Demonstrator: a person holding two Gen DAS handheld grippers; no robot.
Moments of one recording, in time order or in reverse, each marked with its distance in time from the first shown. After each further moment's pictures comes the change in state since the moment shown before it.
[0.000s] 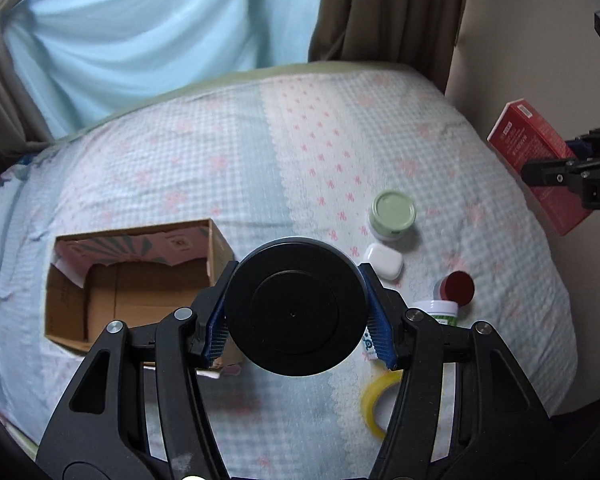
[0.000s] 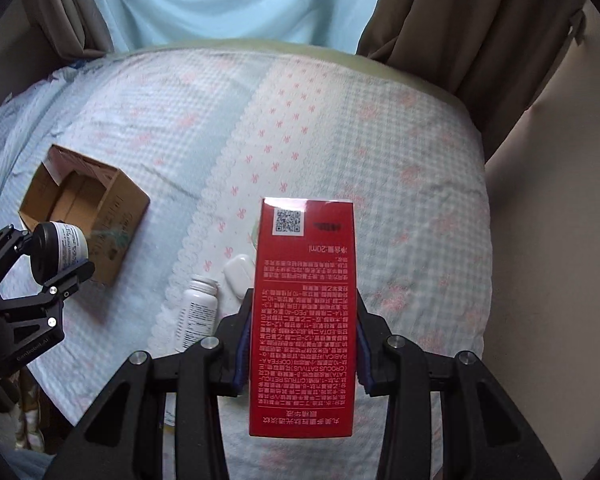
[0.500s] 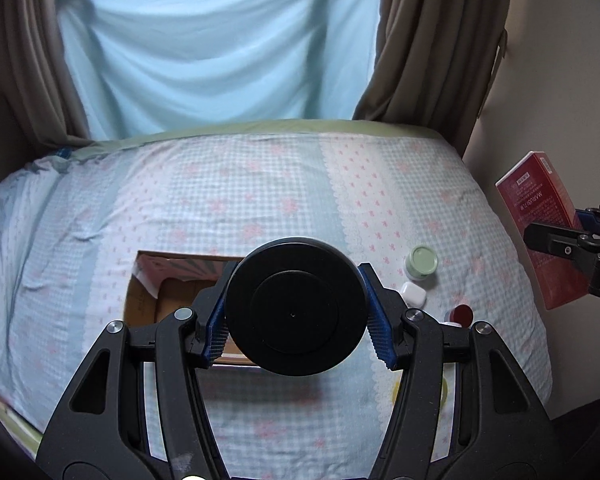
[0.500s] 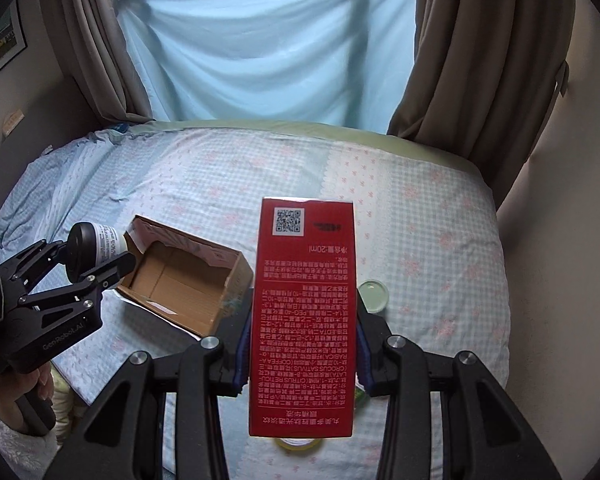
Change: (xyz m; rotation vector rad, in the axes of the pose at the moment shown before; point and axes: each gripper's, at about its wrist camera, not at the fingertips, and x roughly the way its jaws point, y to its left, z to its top) left arm -0.115 0.140 0.024 -0.113 -0.100 -0.001; right arm -0.117 0.138 0.029 0.066 -0.191 0.082
